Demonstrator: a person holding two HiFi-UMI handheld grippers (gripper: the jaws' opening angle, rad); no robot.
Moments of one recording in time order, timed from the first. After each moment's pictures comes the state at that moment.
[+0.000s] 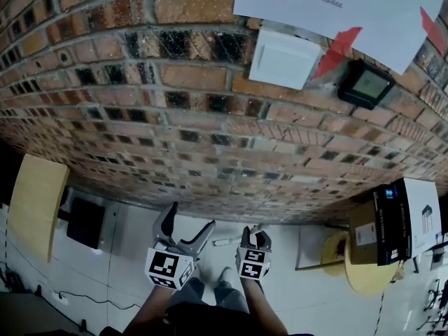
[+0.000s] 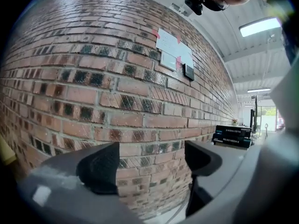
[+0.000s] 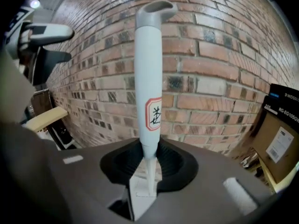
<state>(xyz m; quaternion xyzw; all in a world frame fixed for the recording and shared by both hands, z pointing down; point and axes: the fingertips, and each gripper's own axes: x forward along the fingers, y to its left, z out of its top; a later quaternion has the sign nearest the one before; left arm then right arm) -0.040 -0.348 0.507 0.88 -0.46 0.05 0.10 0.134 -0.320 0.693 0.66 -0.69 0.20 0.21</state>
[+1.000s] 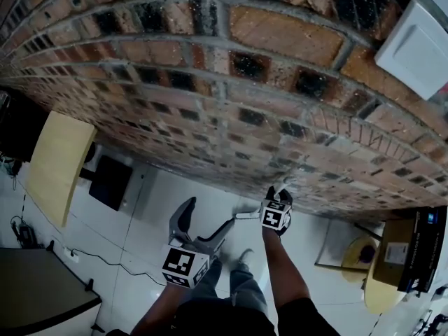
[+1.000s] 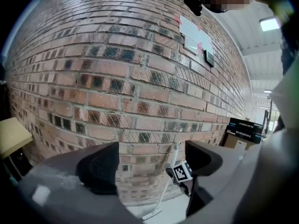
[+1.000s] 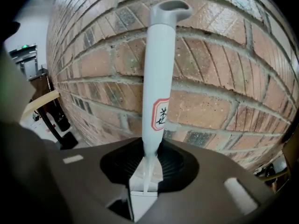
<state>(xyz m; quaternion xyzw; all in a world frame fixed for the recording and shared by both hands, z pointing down) -0.100 -0.357 0.587 0.84 -0.51 0.09 0.17 0.100 -0.469 0.848 0.62 -0.69 0.23 0.28</state>
